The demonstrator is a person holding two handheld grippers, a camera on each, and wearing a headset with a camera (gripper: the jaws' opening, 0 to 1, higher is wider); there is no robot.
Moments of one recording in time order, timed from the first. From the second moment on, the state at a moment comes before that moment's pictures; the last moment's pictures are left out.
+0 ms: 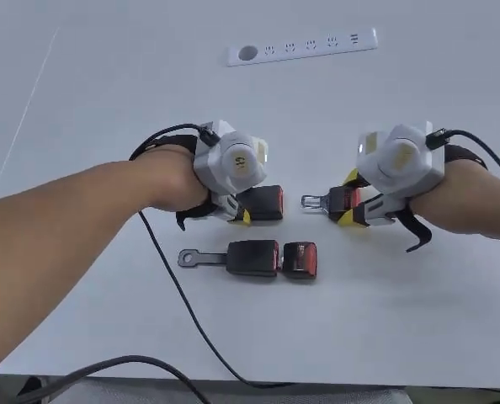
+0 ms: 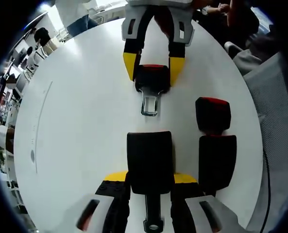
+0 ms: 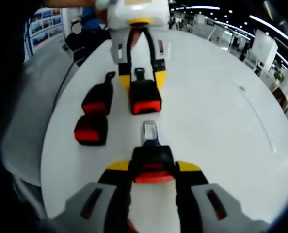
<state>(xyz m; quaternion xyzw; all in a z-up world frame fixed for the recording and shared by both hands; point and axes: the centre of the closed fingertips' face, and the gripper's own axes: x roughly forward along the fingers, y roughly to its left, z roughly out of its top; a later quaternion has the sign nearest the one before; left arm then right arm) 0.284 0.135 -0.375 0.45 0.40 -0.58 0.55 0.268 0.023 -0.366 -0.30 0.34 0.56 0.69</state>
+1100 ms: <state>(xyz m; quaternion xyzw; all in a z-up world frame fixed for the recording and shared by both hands) 0.283 0.134 -0.375 0.46 0.39 -0.58 0.55 0.273 0.056 -0.369 -0.31 0.32 0.57 0.69</state>
